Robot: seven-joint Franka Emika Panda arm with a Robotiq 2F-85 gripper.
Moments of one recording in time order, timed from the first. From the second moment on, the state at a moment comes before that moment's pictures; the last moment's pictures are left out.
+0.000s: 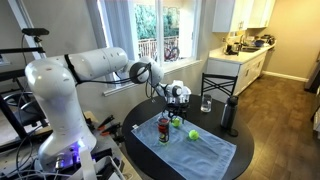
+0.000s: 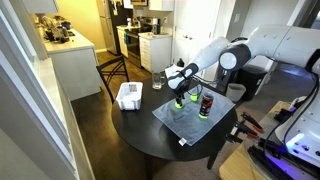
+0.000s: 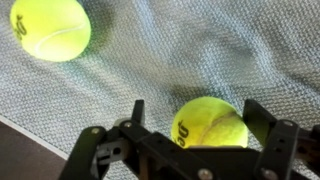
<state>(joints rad) 0.07 1.49 -0.05 -0.91 -0.22 2.10 -0.33</state>
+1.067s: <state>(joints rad) 0.08 1.49 -0.03 -0.97 -0.23 2.25 -0.33</state>
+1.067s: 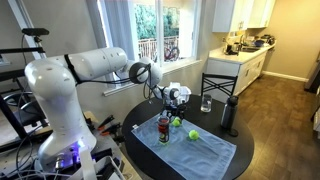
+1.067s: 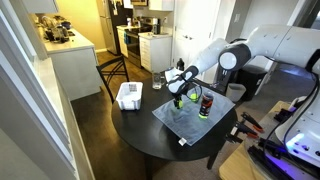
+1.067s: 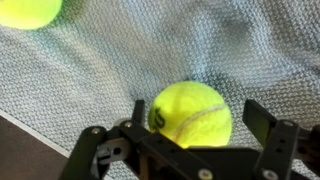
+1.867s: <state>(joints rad) 0.08 1.49 -0.03 -0.96 -0.23 2.24 -0.33</state>
